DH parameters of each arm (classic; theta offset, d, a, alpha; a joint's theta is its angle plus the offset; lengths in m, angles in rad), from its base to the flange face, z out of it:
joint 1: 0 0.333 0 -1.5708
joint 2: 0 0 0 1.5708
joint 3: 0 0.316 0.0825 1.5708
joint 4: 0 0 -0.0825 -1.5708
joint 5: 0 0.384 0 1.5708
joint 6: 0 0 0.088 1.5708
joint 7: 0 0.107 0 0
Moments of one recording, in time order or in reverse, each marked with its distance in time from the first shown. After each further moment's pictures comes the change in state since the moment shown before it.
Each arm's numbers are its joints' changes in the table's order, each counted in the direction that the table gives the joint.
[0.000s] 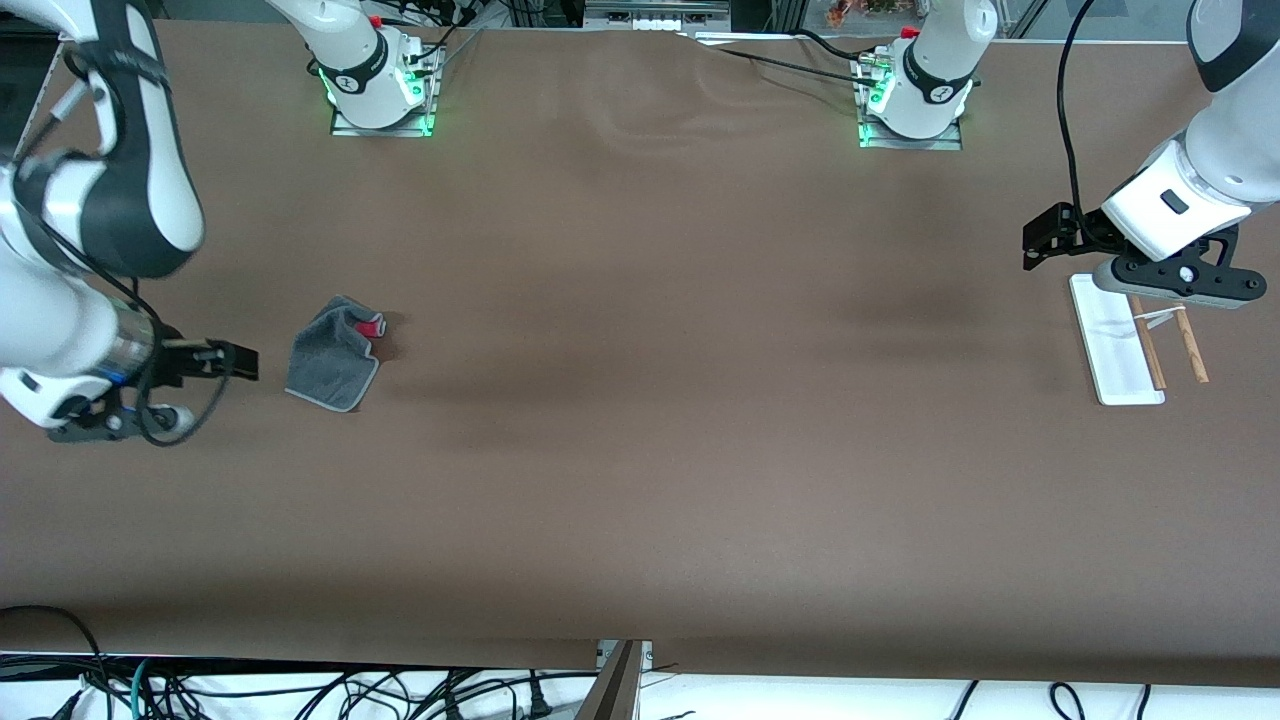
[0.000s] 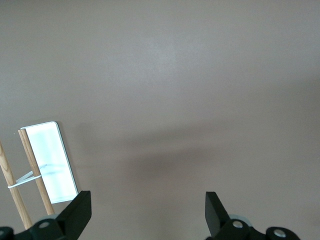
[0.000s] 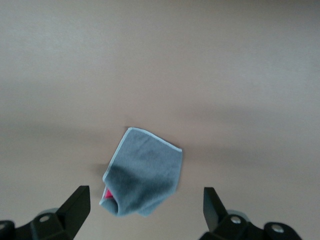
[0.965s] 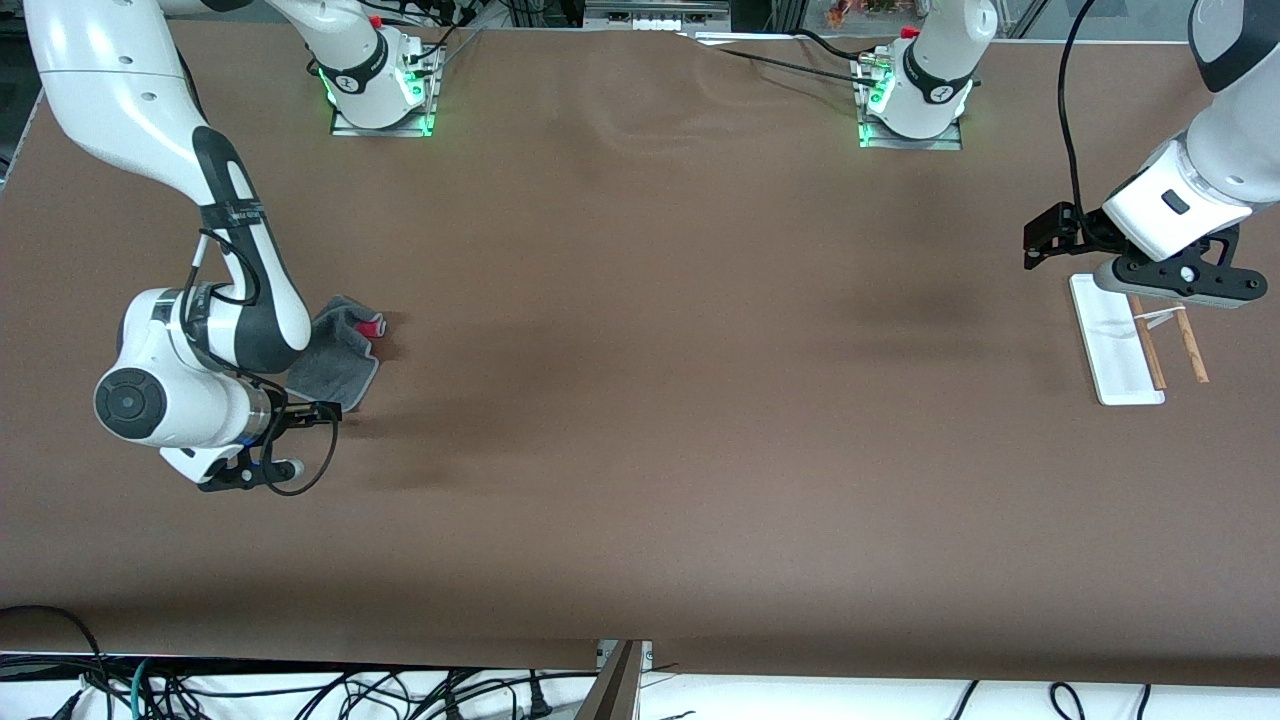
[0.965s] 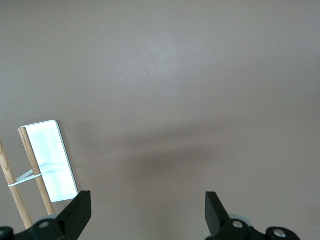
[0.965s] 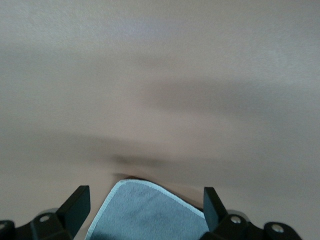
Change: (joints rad) left arm 0.000 0.000 0.000 0.000 0.000 -0.003 0.000; right arm 0.013 0.274 0.006 -0.019 0.000 0.232 -0.001
